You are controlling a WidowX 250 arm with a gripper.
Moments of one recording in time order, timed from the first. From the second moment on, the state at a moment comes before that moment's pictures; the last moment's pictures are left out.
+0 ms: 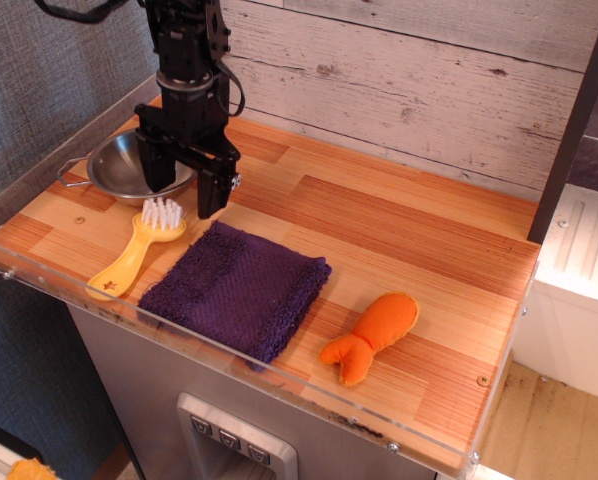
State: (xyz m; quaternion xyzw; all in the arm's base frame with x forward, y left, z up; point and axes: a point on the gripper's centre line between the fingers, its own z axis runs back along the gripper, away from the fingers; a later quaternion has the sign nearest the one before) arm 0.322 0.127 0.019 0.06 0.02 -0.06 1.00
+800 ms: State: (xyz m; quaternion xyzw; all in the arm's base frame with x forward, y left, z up) arm 0.322 0.126 0.022 0.07 0.03 -0.06 1.00
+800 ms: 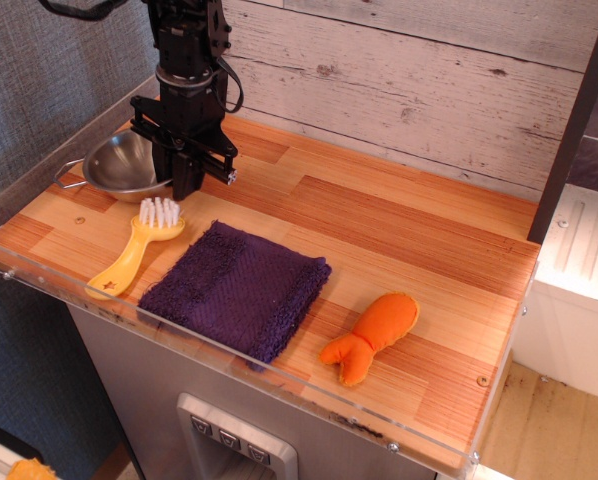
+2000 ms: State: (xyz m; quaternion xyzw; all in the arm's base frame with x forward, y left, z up) arm 0.343 -0.020 0.133 0.03 -0.07 -0.18 0.98
